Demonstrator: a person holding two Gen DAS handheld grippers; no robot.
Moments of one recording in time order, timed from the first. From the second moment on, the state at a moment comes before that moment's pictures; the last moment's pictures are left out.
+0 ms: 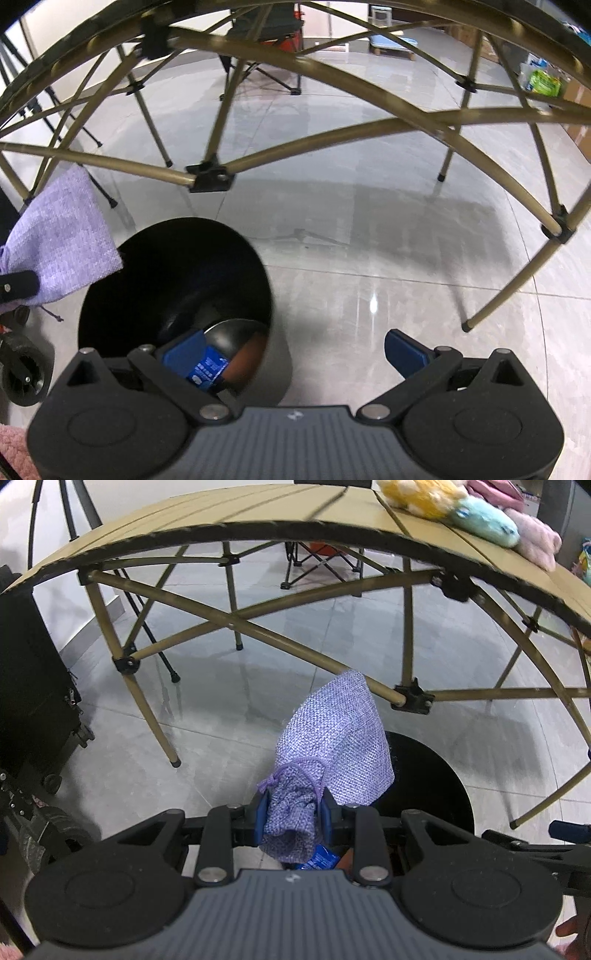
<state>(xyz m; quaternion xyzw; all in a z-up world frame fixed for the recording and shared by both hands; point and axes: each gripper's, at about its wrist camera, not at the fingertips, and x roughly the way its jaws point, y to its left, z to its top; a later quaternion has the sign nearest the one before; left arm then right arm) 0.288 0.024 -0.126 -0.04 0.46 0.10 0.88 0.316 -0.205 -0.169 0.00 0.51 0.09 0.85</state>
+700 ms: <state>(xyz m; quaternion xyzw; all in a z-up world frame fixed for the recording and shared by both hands) 0.314 -0.025 -0.172 -0.03 0.54 0.09 0.83 0.306 -0.297 -0.185 0.06 0.52 0.04 0.85</state>
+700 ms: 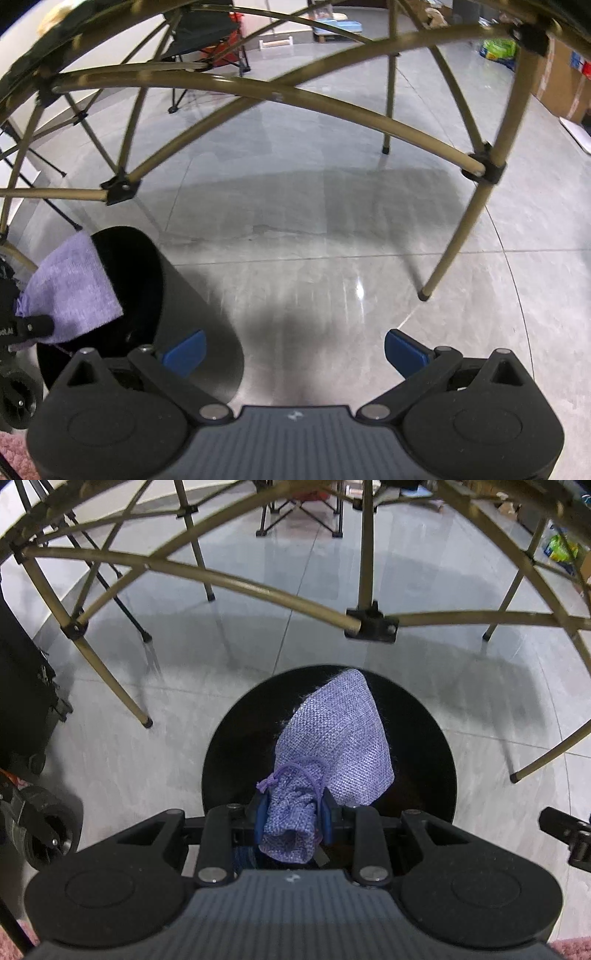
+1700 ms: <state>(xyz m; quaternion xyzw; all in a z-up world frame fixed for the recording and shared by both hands) 0.329 -0.024 -0.202 -0.09 0.60 0.09 0.79 0.304 -0.325 -0.199 0.08 0.54 0.02 0.84</state>
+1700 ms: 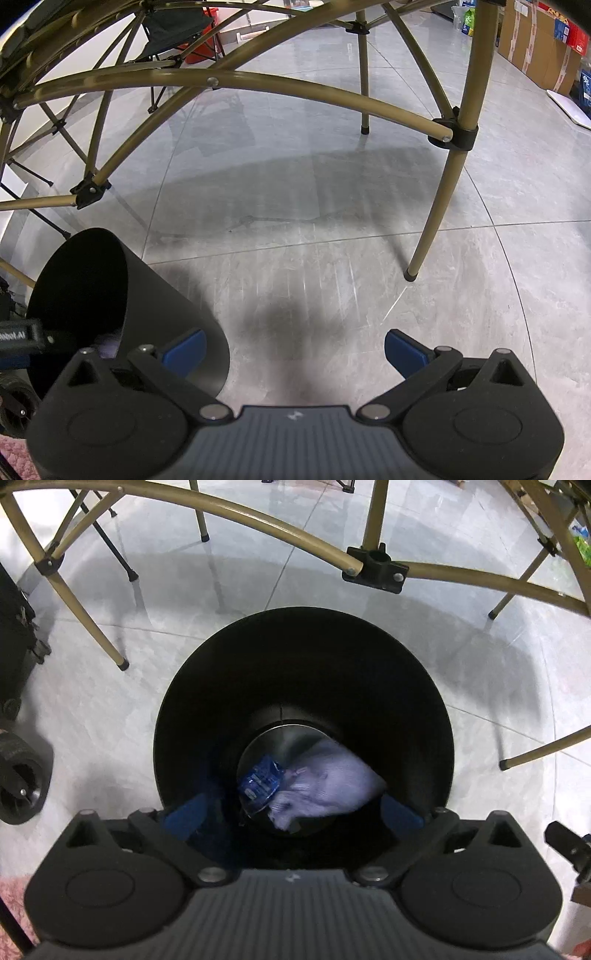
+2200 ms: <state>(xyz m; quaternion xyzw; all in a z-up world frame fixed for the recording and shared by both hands) 0.329 -0.024 -0.204 -0.08 0.61 0.09 0.78 0.305 -0.323 -0.199 0.08 0.54 0.02 0.84</state>
